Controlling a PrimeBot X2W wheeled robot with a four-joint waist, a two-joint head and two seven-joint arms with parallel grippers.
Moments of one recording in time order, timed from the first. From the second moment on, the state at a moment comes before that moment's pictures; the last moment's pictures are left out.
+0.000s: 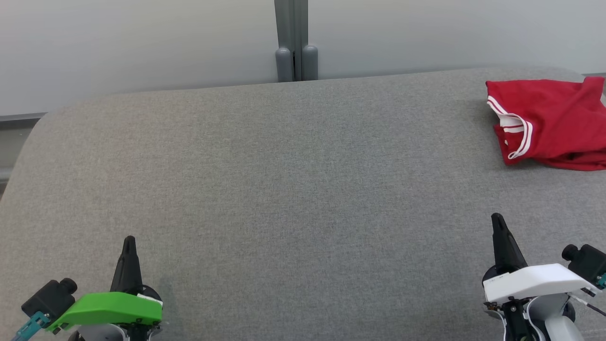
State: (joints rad) left arm -0.06 0.05 0.06 0.30 -0.81 -0.13 -0.10; right arm -0.03 -0.06 -0.04 0.19 0.78 0.13 -0.11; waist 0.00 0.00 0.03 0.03
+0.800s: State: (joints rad) left arm -0.07 0.05 0.08 0.29 -1.09 -0.13 -0.03; right arm -0.05 -0.06 -0.06 0.21 1.07 0.13 -0.04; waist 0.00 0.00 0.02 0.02
